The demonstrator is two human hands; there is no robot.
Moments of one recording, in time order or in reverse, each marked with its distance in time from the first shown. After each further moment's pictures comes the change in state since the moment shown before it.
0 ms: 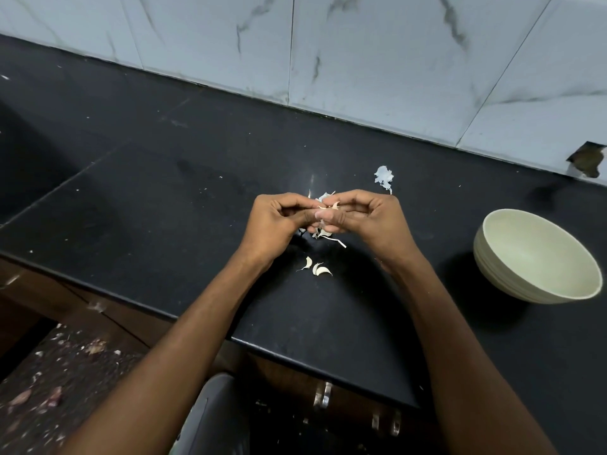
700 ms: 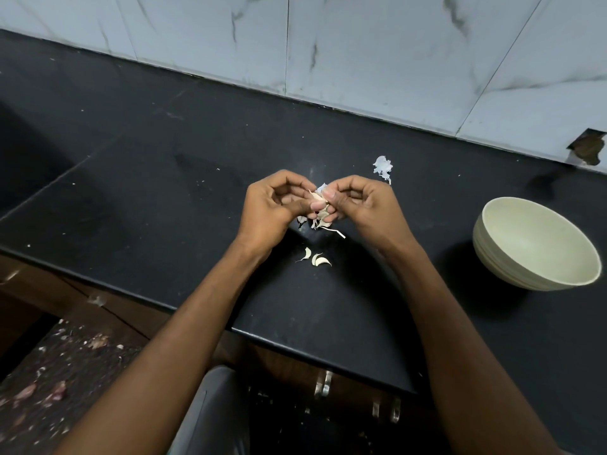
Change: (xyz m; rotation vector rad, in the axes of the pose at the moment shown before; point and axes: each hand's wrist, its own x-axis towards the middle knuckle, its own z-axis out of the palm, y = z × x) left_hand 0.000 0.006 0.000 -0.034 0.042 0.048; right_hand 0.008 0.008 0.001 -0.123 0.012 -0.057
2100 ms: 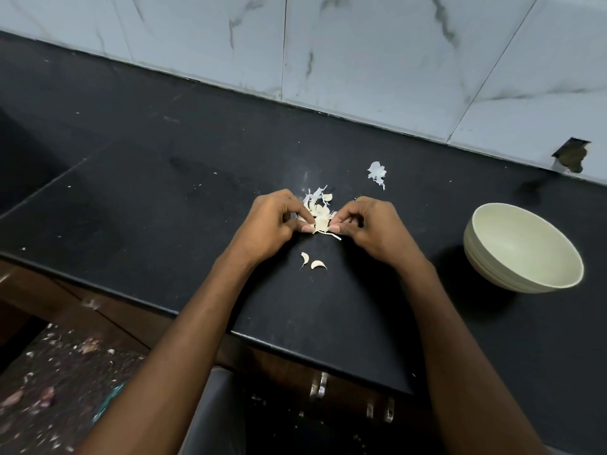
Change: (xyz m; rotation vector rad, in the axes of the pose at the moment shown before) left_hand 0.005 -0.011 -0.015 0.673 -0.201 0.083; right_hand -0.001 0.016 -0.029 -0.754 -0.063 -0.001
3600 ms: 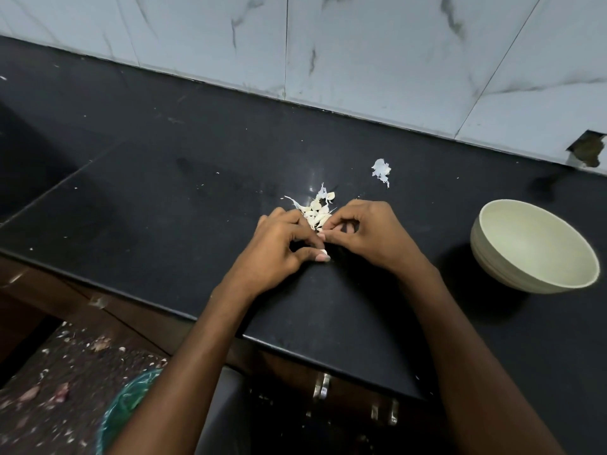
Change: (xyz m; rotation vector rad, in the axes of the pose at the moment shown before) left_hand -0.038 0.015 0.008 0.094 -0.068 0.088; right_hand -0.009 -0.013 0.003 0.042 0.003 -0.175
